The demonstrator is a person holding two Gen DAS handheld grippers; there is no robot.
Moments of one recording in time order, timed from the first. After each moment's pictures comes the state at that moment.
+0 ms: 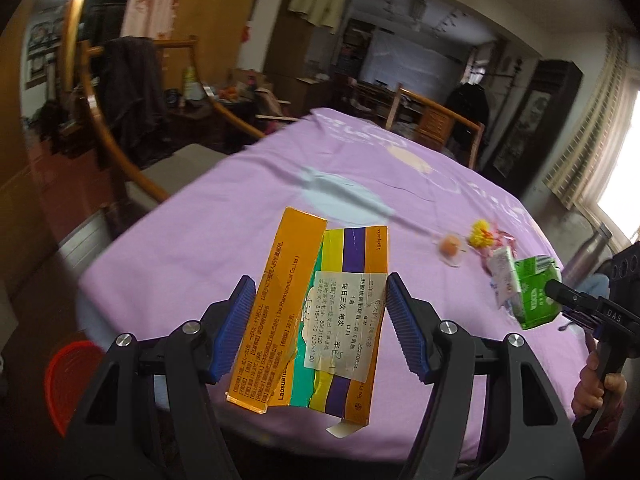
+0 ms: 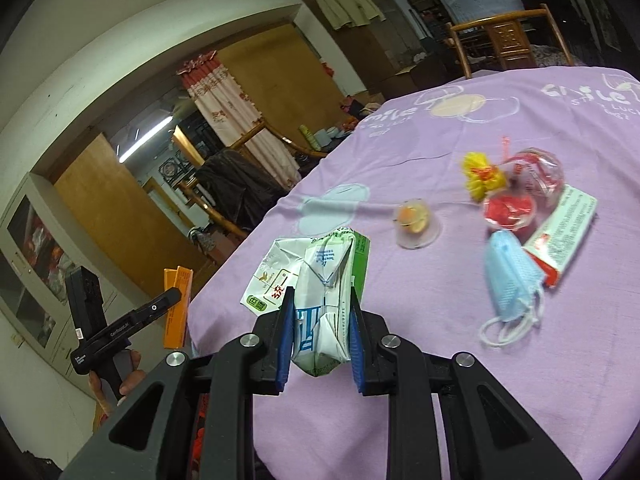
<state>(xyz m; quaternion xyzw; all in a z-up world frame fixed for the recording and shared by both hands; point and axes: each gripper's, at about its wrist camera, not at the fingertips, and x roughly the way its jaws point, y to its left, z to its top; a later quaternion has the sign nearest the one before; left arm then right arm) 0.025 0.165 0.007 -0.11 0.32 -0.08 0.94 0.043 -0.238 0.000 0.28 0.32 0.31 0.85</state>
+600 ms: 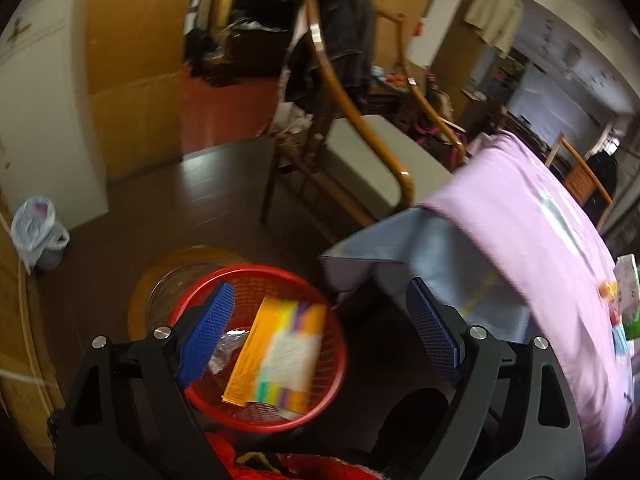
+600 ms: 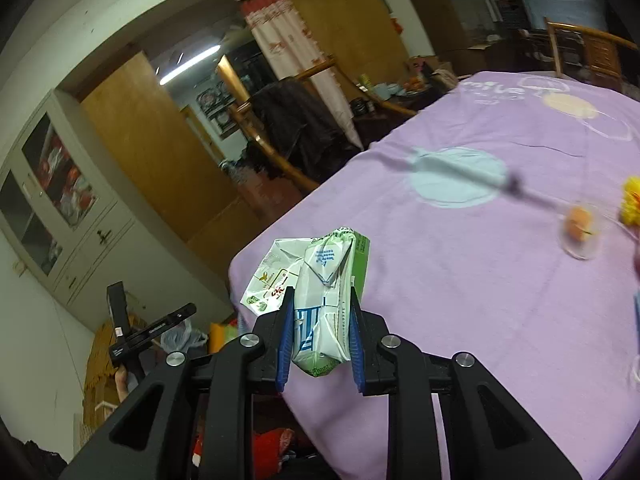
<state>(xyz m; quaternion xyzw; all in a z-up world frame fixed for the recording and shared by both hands) -0.055 0.372 -0.086 -0.22 0.36 0.16 0.89 0.048 -0.073 0.047 0.17 0.36 0.40 0.82</state>
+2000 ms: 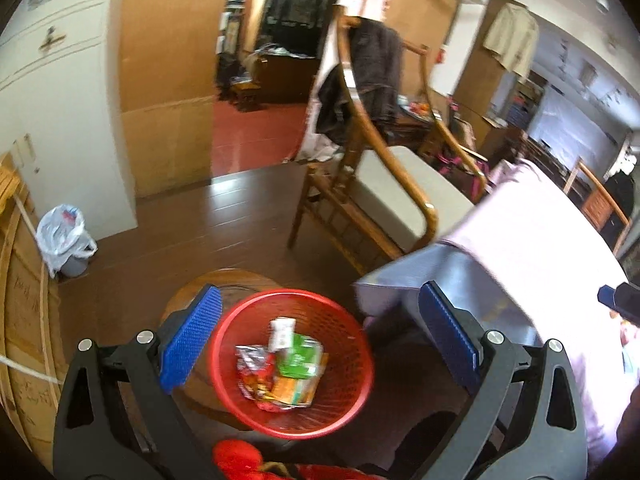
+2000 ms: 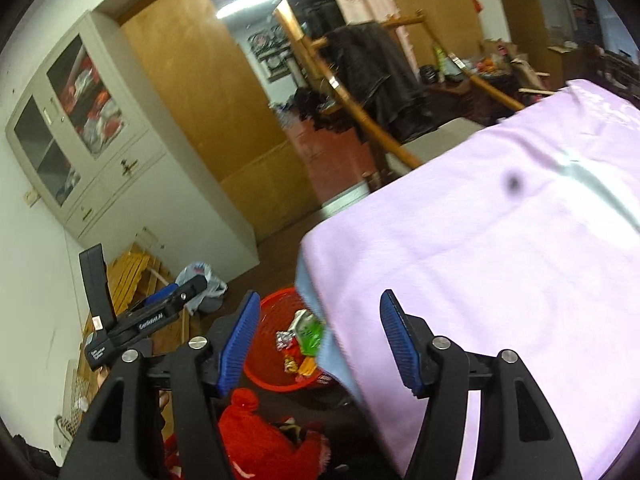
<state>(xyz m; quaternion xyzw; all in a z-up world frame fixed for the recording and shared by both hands) -0.075 0.378 -0.055 -0.20 0.32 0.20 0.90 0.045 0.066 0.057 0.09 0.38 0.48 0.79</state>
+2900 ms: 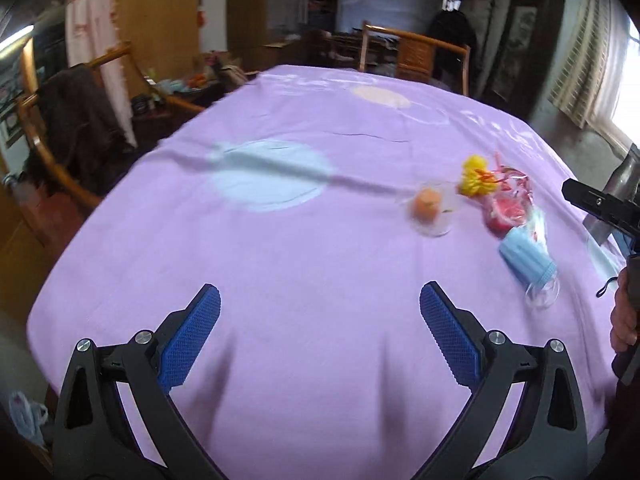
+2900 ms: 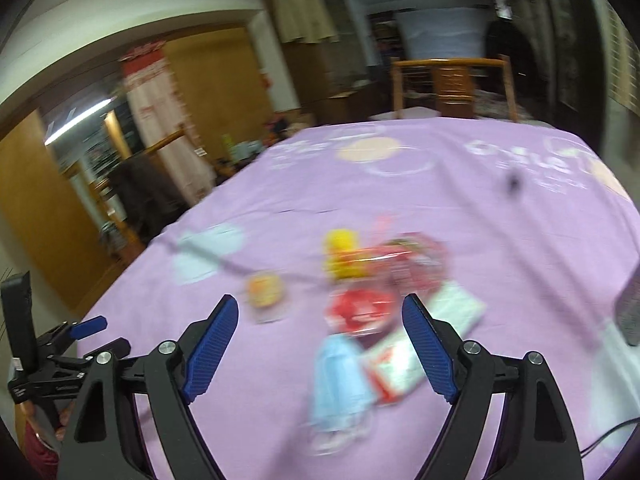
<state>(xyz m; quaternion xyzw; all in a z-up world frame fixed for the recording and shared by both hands) 0.116 0.002 -0.026 0.02 0.39 -0.11 0.91 0.119 -0.323 -0.016 0.19 0.33 0.15 0.91</state>
